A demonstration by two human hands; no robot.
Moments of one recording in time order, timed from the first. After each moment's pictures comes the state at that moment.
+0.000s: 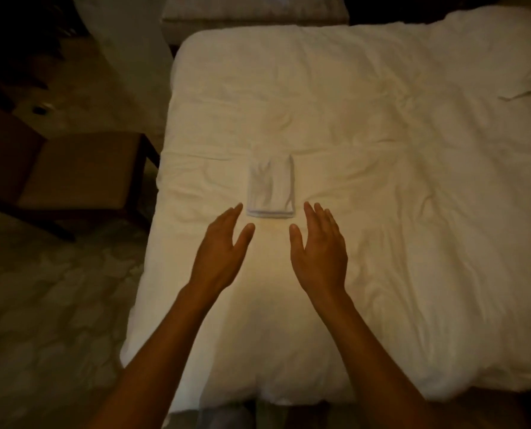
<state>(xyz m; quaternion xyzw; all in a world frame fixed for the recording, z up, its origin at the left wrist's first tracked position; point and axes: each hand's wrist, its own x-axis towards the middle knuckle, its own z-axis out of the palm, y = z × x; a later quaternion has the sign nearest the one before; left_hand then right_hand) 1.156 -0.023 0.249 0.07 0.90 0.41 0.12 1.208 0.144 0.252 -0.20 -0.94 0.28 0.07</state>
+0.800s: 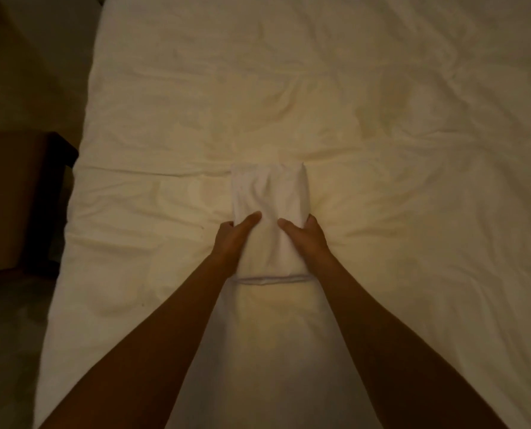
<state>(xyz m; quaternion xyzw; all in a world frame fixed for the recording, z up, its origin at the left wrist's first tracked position) 0.839 0.078 -0.075 -0.19 0.68 0.63 0.32 0.891 0.231 -0.082 -0.41 -0.69 0.59 -0.06</state>
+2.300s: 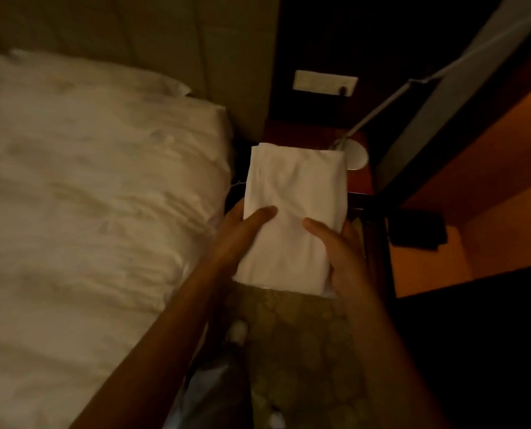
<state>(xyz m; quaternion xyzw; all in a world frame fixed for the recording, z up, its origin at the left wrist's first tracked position) 1.734 0.619 0.315 0.42 0.56 0.37 0.61 1.898 0.582 0.319 -0.65 -0.22 0.52 0.51</state>
